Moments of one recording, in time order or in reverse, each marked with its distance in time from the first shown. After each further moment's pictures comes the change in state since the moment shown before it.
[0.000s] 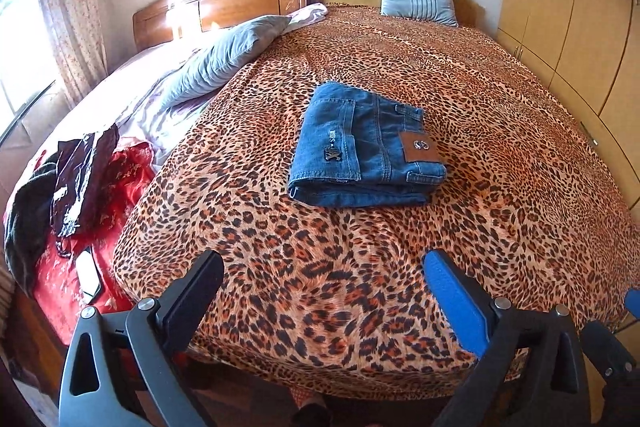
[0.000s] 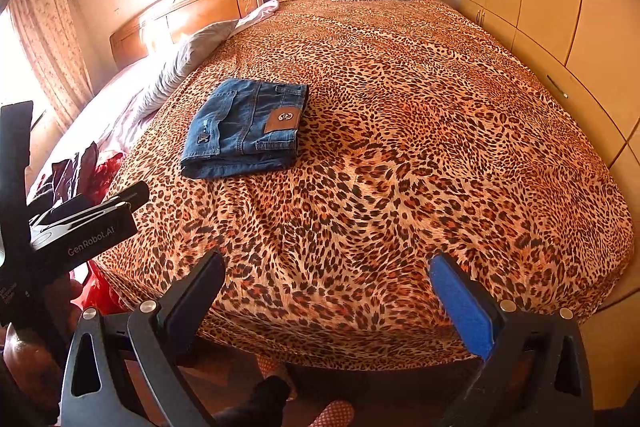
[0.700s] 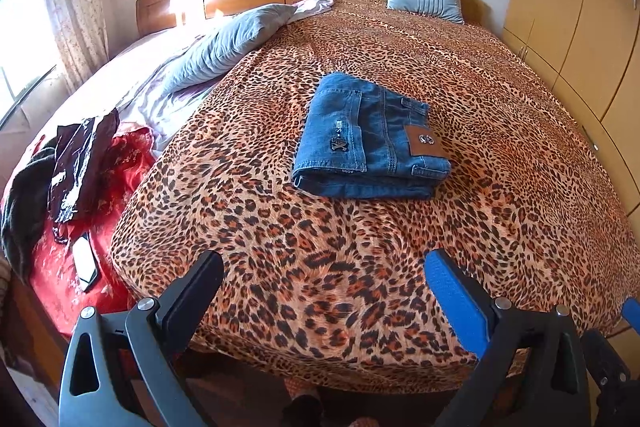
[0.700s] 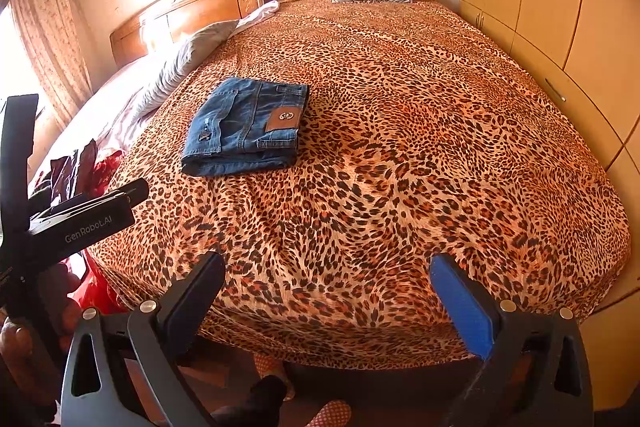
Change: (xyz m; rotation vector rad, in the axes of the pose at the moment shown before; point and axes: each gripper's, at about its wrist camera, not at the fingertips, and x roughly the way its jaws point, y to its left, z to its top) left arm 0.004 0.009 0.003 -0.037 0.037 -0.008; right arm -0.004 0.006 -0.003 -0.013 -0.003 -0.012
